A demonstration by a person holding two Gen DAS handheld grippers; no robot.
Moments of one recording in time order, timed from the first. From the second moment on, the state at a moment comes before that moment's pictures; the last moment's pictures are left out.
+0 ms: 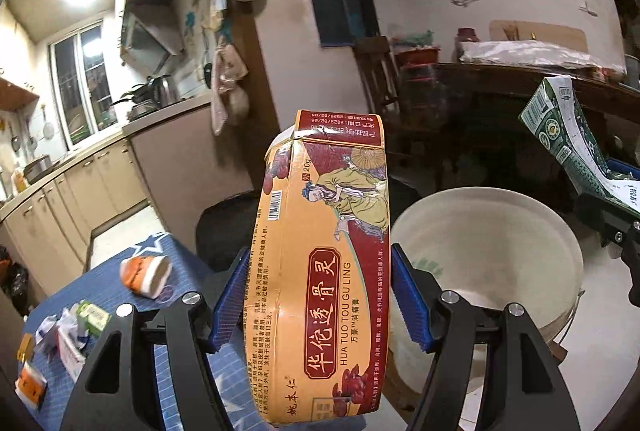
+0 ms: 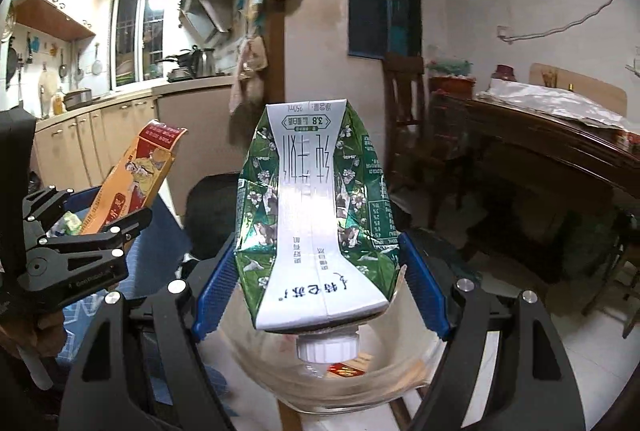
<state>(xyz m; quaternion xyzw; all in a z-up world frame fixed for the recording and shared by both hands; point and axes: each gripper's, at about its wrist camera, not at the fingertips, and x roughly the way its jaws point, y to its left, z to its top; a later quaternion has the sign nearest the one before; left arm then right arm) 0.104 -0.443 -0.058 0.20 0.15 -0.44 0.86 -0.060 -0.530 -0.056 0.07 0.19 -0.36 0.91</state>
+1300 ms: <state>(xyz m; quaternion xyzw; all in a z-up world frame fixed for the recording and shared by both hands) 0.102 -0.553 -0.091 0.24 0.22 -0.54 0.78 -0.057 -0.614 -0.103 0.12 0.25 -0.37 0.89</state>
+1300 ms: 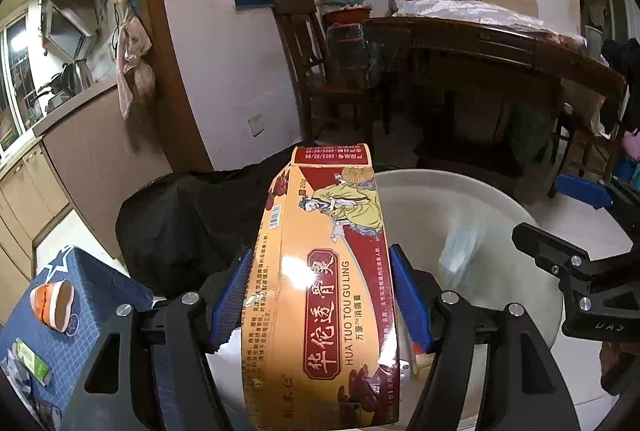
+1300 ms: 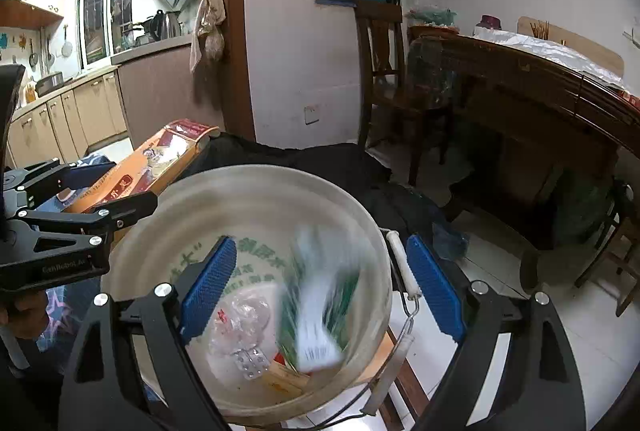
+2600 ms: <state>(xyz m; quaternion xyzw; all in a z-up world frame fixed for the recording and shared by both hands) 0.130 -0.427 -0.042 0.17 0.20 -0.49 0.83 -0.038 -0.552 -0.078 0.11 0.24 -0.34 0.90</state>
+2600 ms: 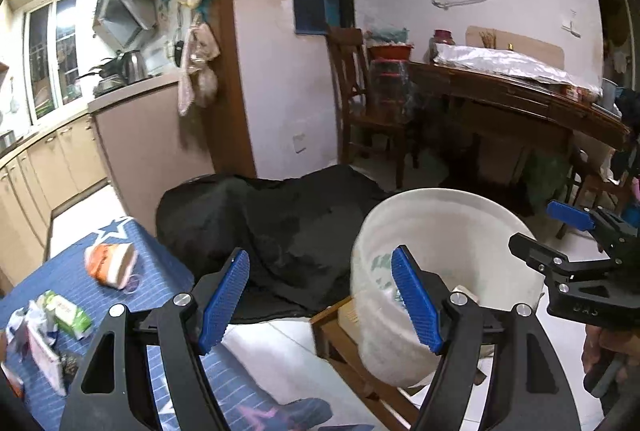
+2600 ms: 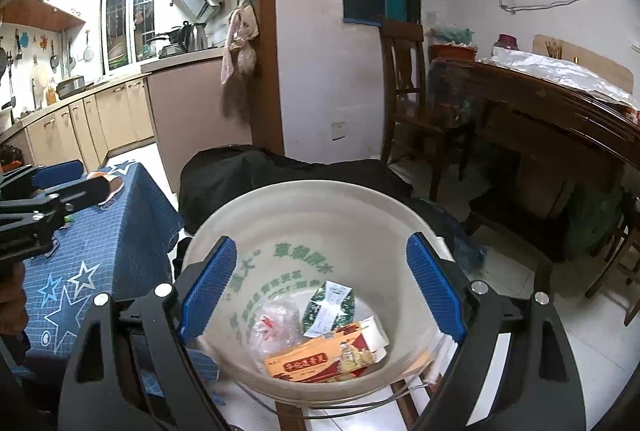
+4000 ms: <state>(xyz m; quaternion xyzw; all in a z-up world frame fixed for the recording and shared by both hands) 0.285 -0.081 -0.097 0.05 0.31 -0.12 0.94 0.208 -0.355 -0.113 0.02 0.33 -0.04 0.94</state>
